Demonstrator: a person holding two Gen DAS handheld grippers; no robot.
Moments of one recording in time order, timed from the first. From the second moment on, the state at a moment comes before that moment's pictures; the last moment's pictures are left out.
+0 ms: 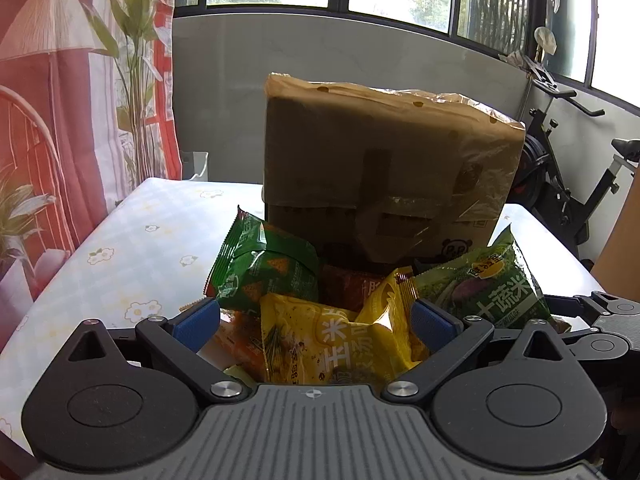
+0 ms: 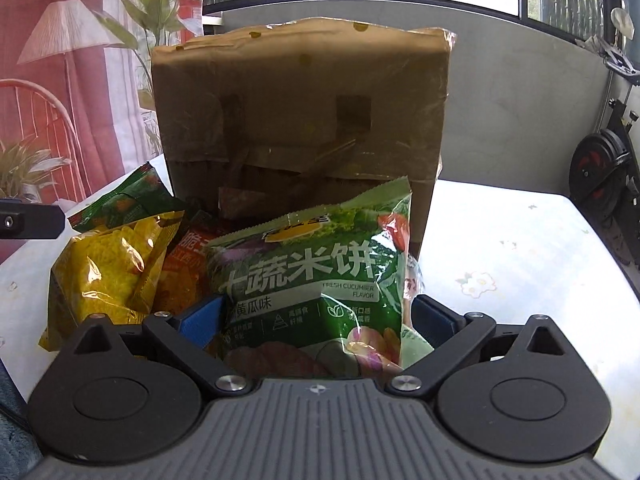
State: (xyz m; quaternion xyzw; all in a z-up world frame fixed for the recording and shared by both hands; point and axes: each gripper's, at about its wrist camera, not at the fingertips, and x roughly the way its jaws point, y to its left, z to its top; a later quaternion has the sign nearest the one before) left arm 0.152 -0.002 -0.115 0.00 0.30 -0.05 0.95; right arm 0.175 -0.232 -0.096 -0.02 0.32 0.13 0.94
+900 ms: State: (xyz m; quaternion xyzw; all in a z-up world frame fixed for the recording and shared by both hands) left arm 0.167 -0.003 -0.152 -0.04 0.33 -0.10 0.94; right arm 0.155 -0.247 -0.095 0.02 0.28 0.13 0.95
